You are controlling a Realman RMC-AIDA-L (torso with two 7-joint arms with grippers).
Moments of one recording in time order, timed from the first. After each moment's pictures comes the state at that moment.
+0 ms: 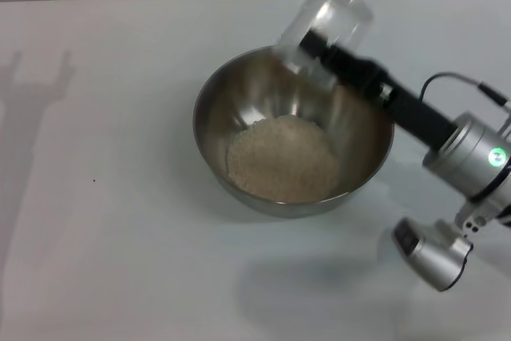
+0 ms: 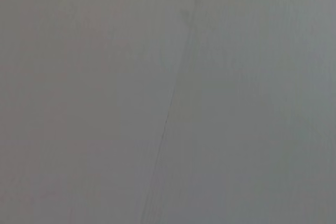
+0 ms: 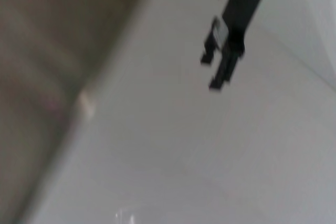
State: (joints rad) left arm -0.32 -2.06 -1.47 -0.42 2.84 1.25 -0.40; right arm 0.59 2.08 0.14 0.11 -2.20 -1.58 -1.78
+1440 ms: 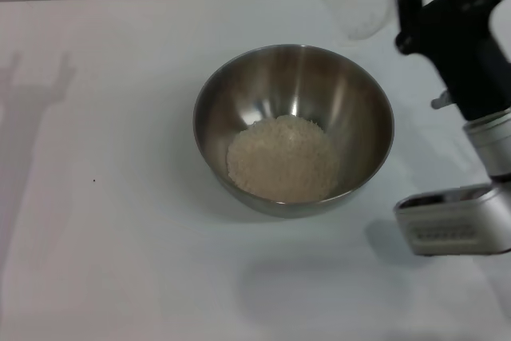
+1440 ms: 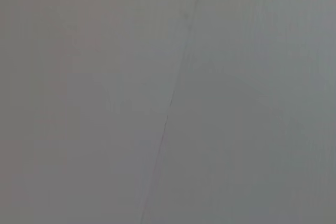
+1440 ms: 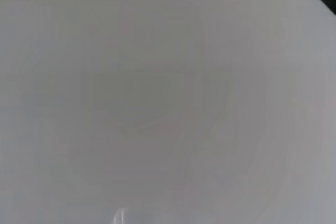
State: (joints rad) left arm -0.31 -2.06 -1.46 -0.43 2.84 1.25 -0.40; right arm 0.48 2.09 0.48 0.31 -2.21 -1.64 -1.26
